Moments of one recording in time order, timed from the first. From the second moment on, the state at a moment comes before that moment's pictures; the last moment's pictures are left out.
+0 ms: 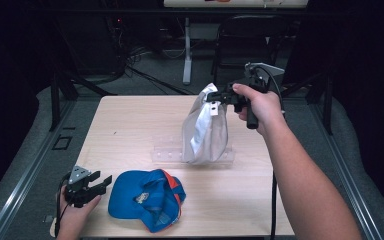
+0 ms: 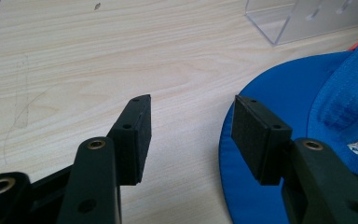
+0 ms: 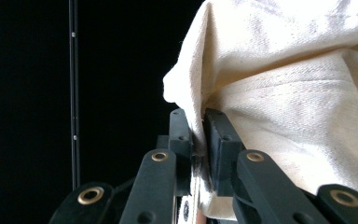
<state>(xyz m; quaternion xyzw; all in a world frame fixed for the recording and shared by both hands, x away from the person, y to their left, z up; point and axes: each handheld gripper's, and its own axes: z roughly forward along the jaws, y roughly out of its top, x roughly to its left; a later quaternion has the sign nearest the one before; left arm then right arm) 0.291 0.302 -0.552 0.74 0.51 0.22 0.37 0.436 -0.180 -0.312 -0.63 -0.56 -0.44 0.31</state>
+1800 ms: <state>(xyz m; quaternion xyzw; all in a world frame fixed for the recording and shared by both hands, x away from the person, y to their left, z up) 0.326 0.121 -0.490 0.83 0.31 0.23 0.41 0.470 -0.118 -0.332 -0.63 -0.56 -0.45 0.29</state>
